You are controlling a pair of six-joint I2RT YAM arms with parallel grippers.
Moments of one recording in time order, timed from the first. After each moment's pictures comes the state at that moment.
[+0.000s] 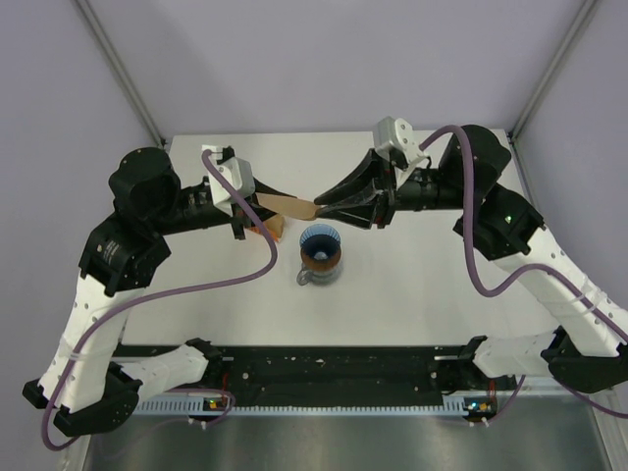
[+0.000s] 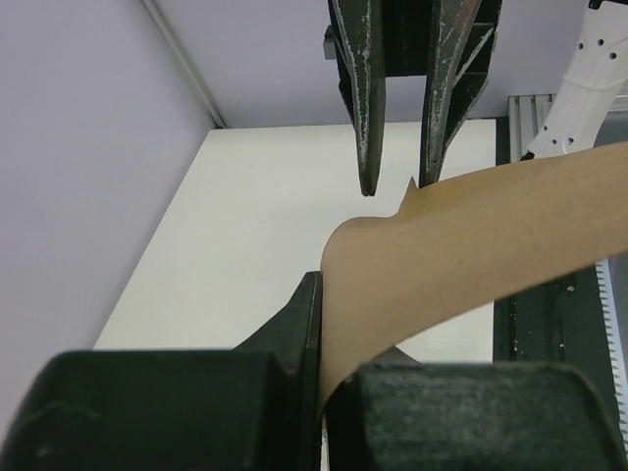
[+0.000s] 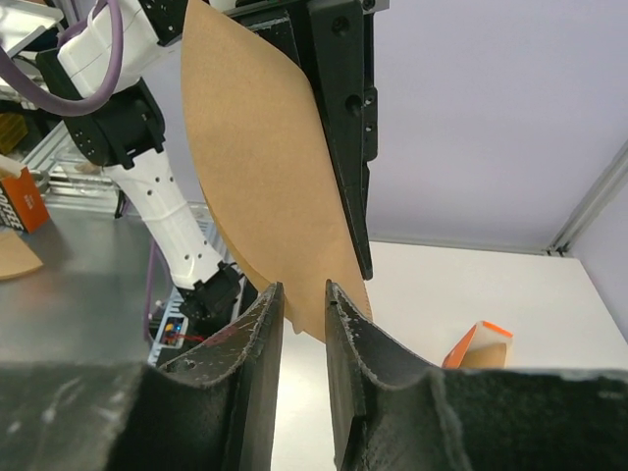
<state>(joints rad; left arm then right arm) -0.57 1.06 1.68 -0.70 0.75 0.32 0.86 1.24 1.66 -0.32 -0.77 -0.05</state>
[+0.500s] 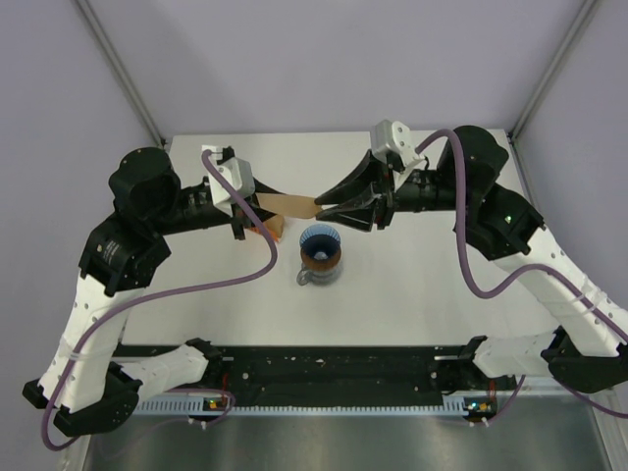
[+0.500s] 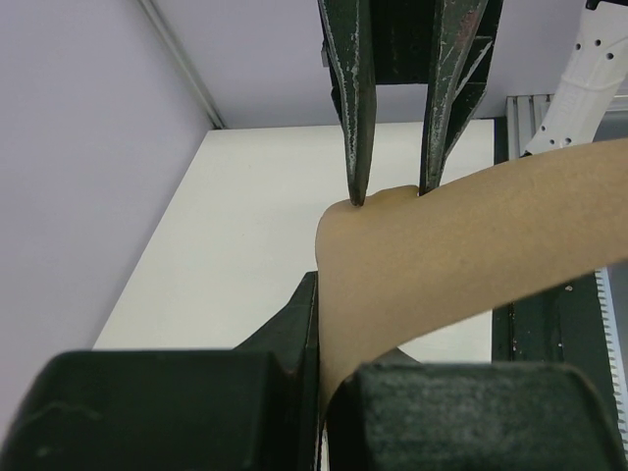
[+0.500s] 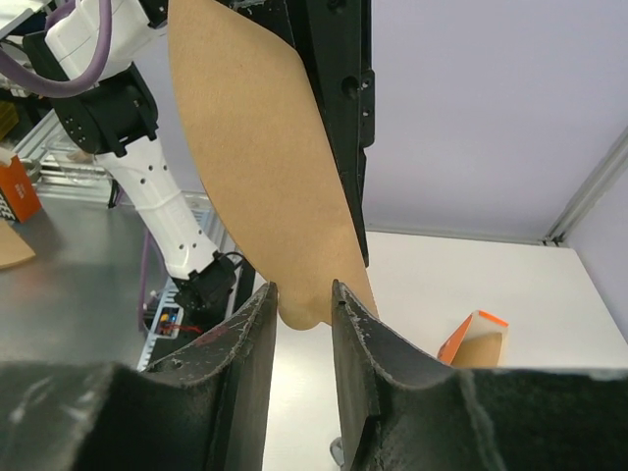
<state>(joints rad) -0.57 1.06 1.68 -0.71 0.75 0.32 0.86 1.24 1.66 -0.36 -0.76 -0.09</state>
